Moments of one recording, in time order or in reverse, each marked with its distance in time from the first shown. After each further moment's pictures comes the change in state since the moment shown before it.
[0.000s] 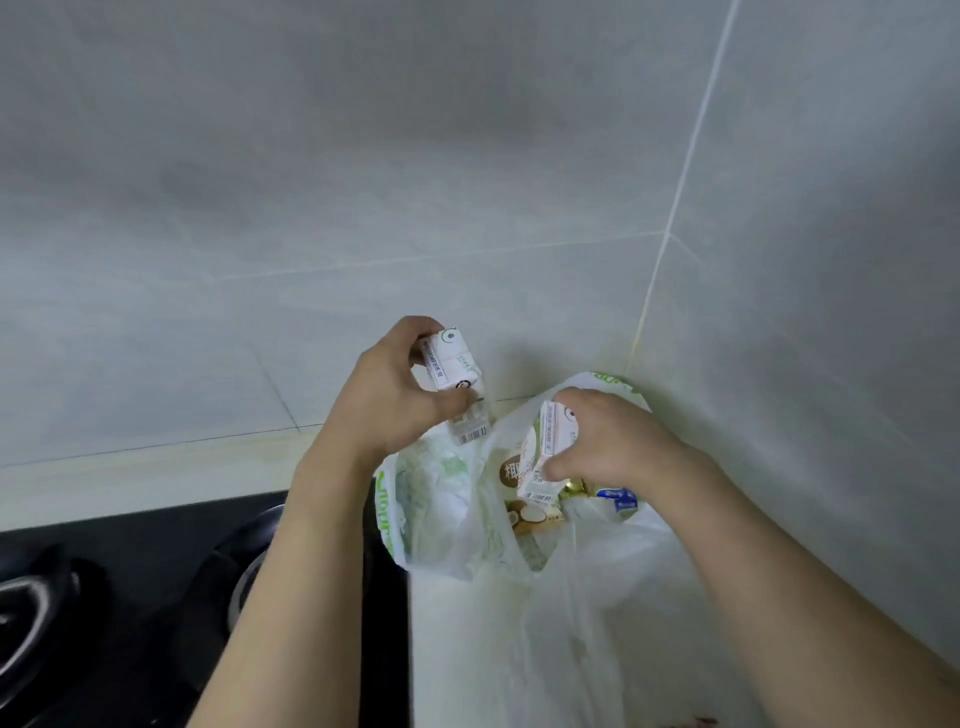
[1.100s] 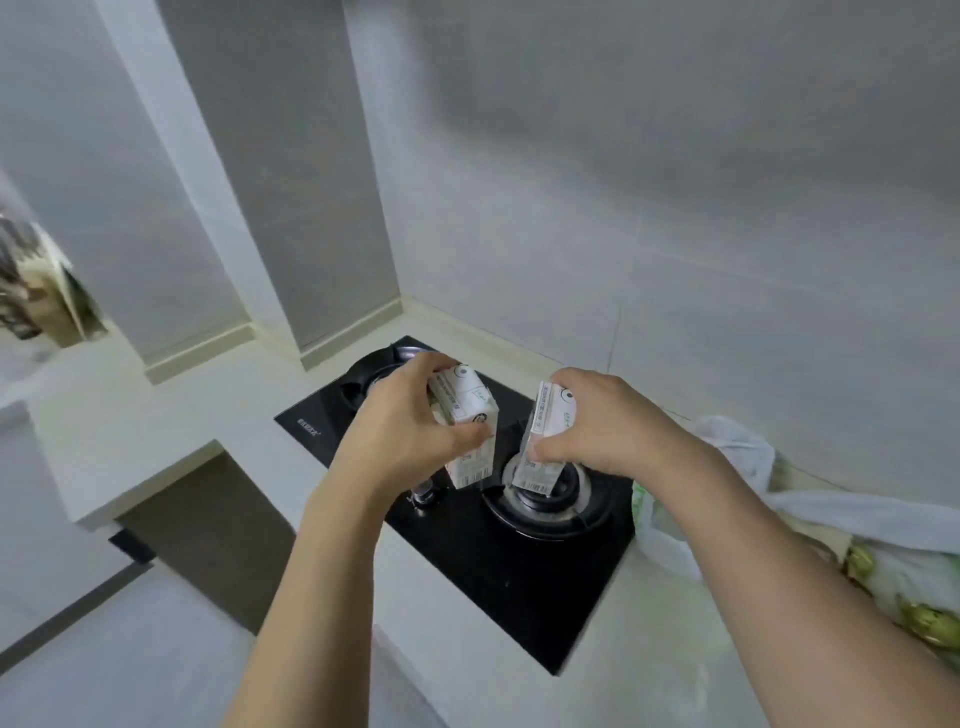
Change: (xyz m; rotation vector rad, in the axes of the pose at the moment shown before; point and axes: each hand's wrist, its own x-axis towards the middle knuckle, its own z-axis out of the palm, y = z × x) left_hand -0.289 0.020 -0.137 0.311 0.637 -0.541; right_hand -0.100 -0.229 0.052 0.034 -0.279 -0.815
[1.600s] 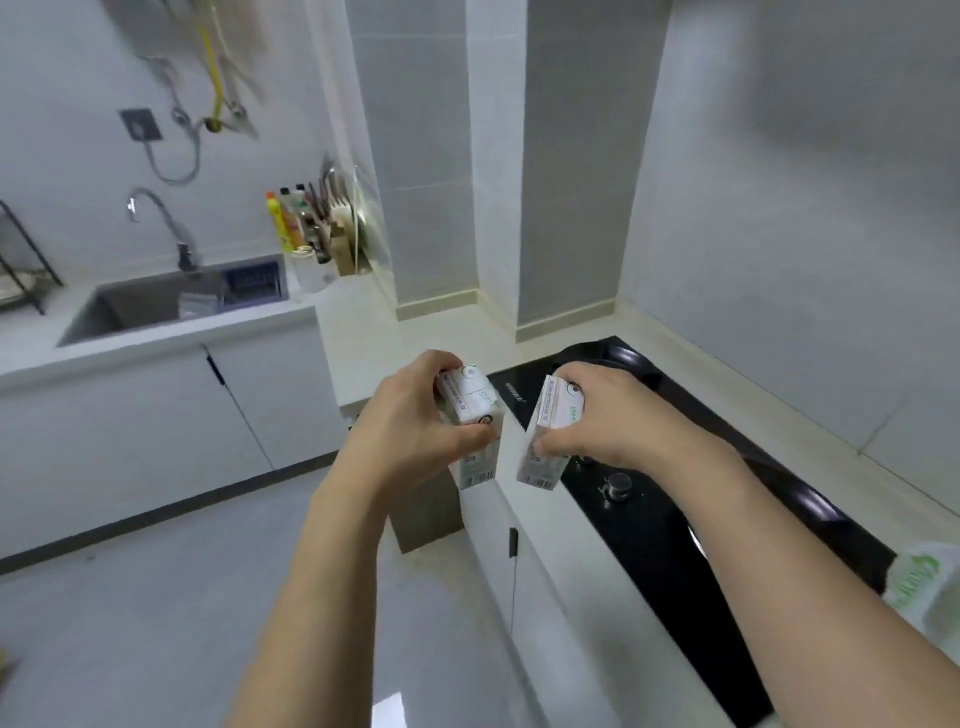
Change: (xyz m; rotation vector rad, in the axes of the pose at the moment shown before) left_hand -0.128 -0.117 -0.169 0.093 0.282 -0.265; right_hand 0.006 -0.206 0.110 0.060 -0.255 -0.383
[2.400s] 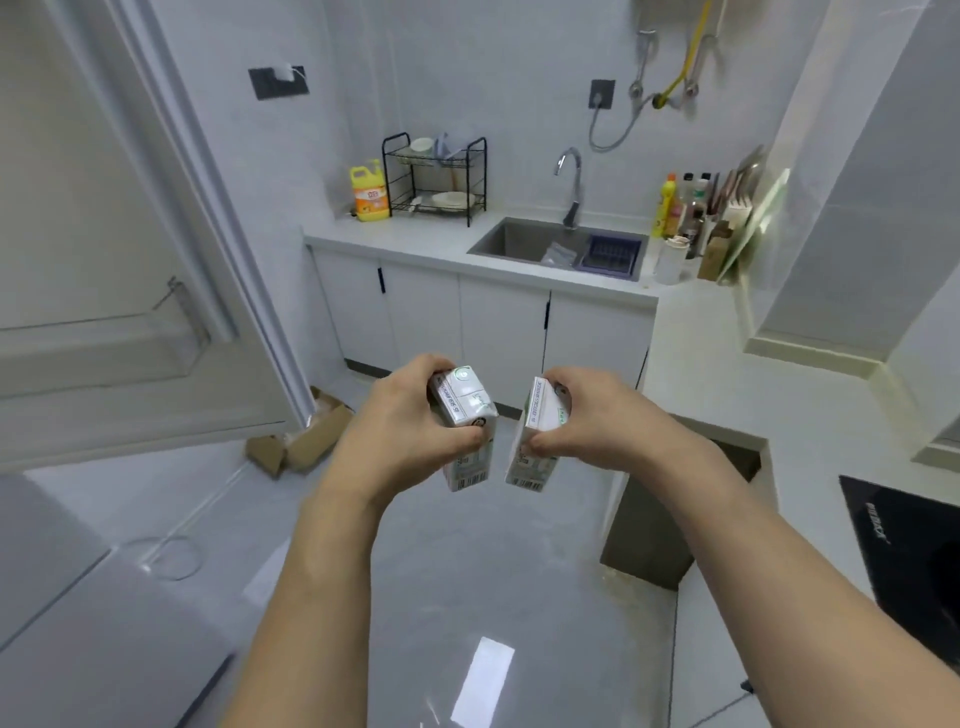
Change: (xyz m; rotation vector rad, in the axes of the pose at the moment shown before) left_hand -0.162 -0.108 -0.163 0.175 0.581 -0.609; right_hand 0.058 -0.242 0.173 -0.085 -0.510 -0.716
